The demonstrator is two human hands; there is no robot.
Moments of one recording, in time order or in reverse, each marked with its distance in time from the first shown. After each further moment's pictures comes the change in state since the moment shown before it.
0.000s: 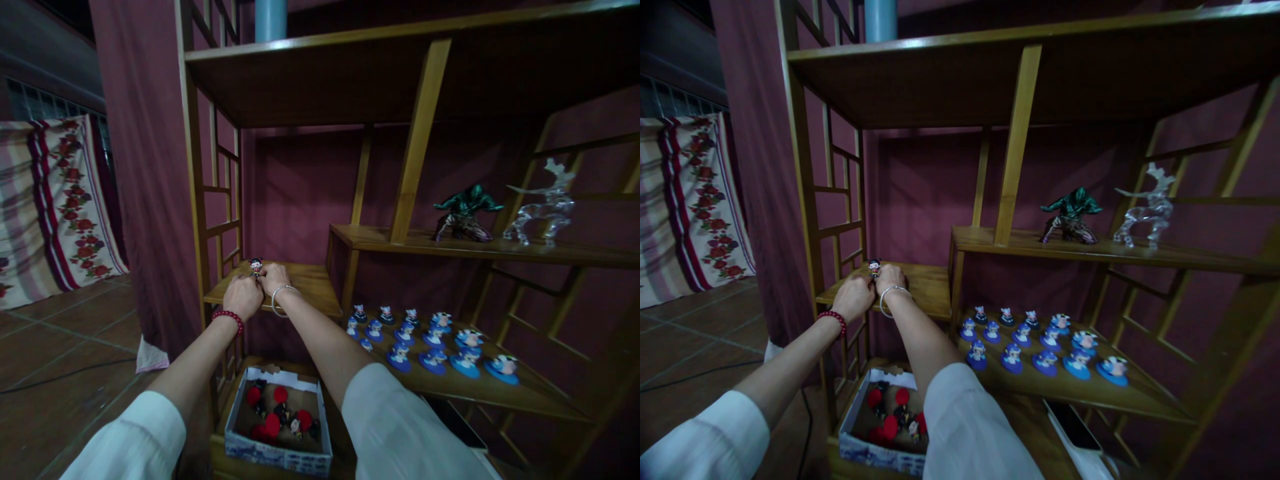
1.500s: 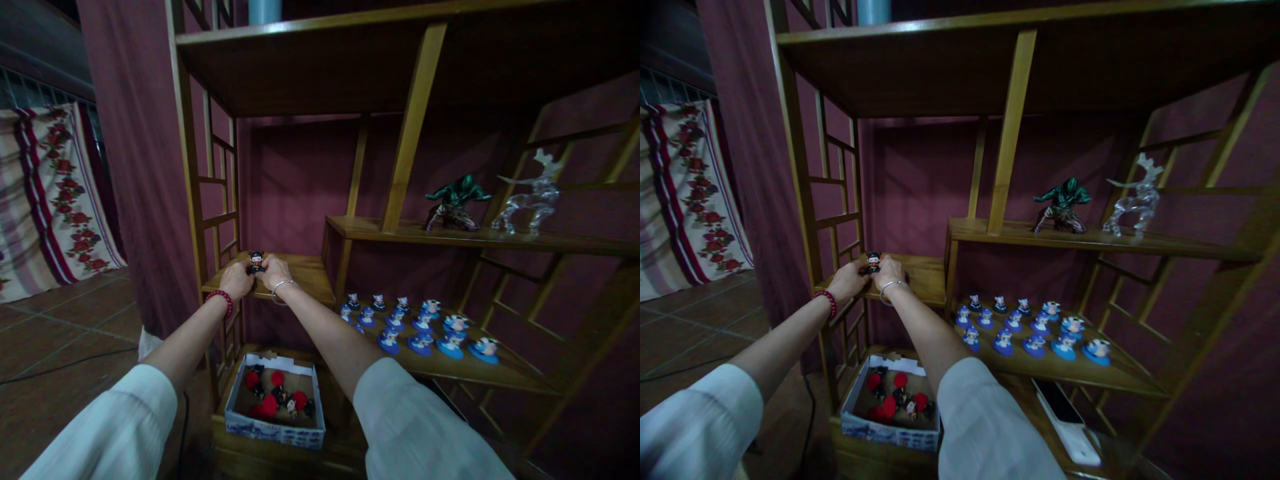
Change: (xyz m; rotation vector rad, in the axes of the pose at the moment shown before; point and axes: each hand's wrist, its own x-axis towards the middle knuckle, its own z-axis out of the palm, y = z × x) left_hand 0.008 -0.013 -0.003 -0.231 -0.124 -0.148; right_hand -0.021 0.002 -0.010 0.062 0.002 0.061
